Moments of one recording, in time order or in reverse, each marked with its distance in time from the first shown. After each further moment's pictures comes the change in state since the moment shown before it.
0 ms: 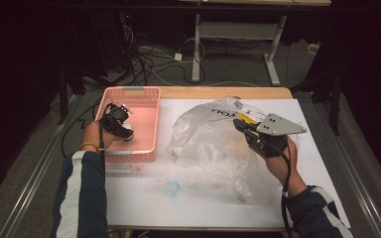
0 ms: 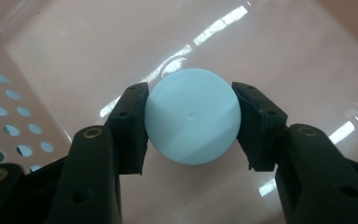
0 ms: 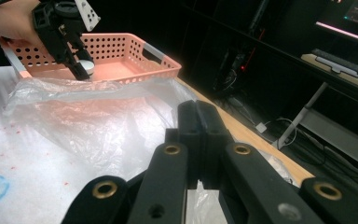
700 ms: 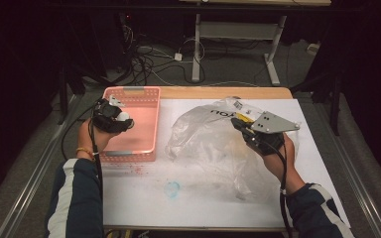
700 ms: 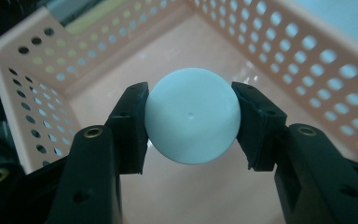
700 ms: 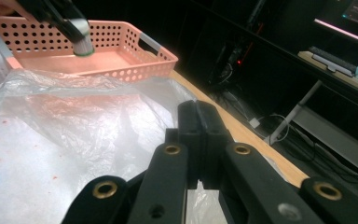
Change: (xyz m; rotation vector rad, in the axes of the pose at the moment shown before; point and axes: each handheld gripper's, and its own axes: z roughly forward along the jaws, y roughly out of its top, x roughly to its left) left arm -0.012 -0.016 -0.058 -0.342 0.067 -0.032; right arm -0.001 0.004 0.011 0.046 -0.014 -0.035
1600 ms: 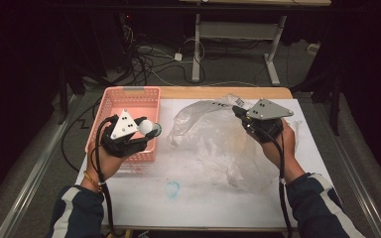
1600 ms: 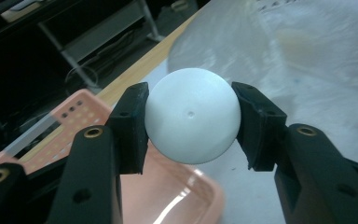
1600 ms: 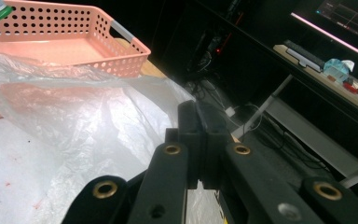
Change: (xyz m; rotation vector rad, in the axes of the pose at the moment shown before) left arm -0.104 0.003 -0.078 -0.351 -0.140 0.215; right arm -0.013 0.022 0.010 0.063 -0.090 -0.049
